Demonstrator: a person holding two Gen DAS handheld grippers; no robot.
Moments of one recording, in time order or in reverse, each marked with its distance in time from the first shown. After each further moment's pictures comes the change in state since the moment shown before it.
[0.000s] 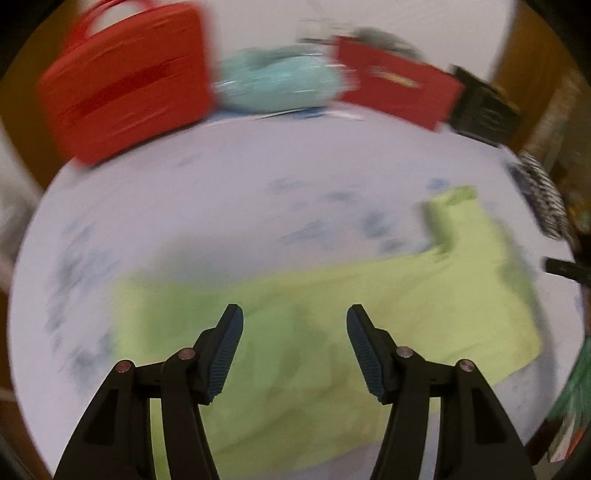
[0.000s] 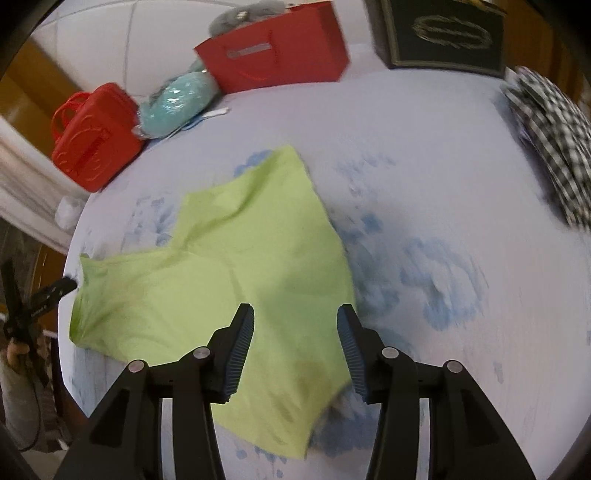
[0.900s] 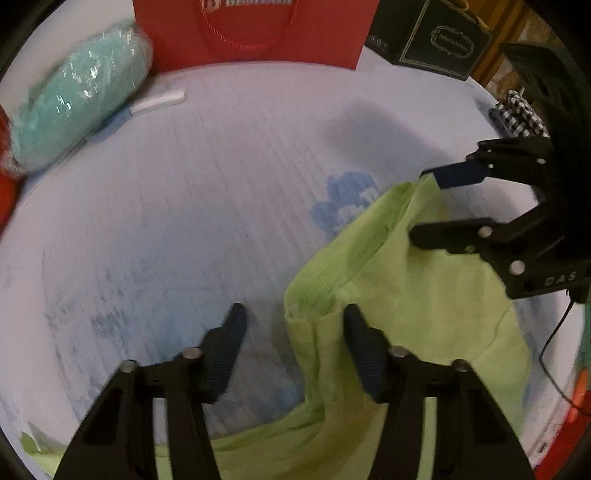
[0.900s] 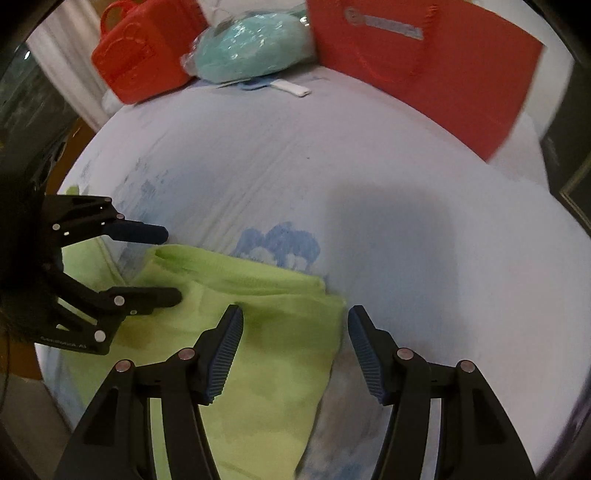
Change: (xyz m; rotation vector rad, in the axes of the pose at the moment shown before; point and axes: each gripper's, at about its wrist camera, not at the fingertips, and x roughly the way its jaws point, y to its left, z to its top) left arm 0.148 -0.160 0.108 0.193 0.190 -0.067; right arm 0.121 0.022 0.139 -0.542 0.156 0.089
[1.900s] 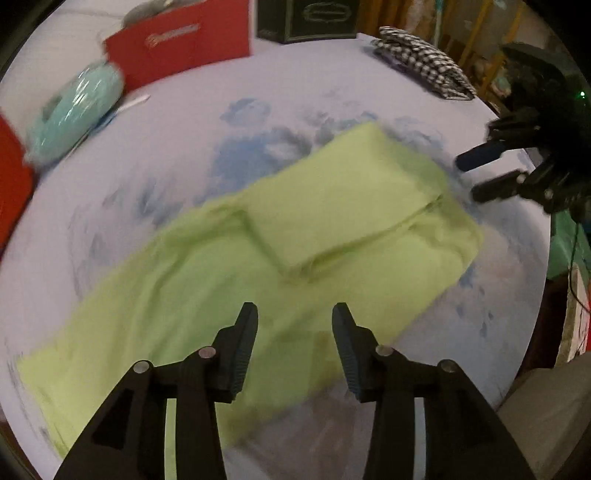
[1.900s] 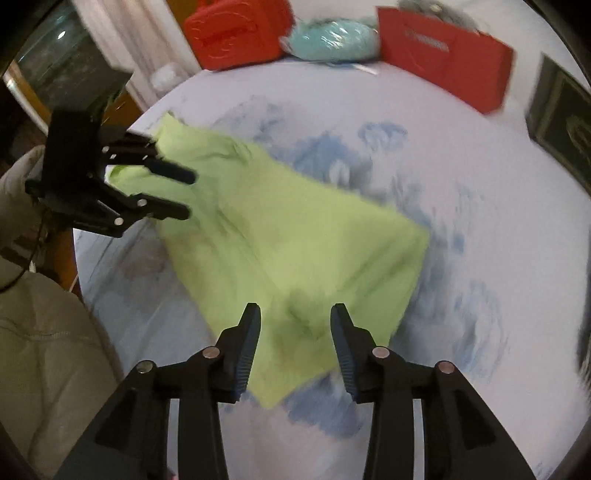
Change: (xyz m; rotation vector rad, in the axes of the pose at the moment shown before) left arm -0.083 -0.054 -0.148 0.214 -0.038 -0.057; right arm -0.098 0.107 -0.164 -0.003 -0.041 0.045
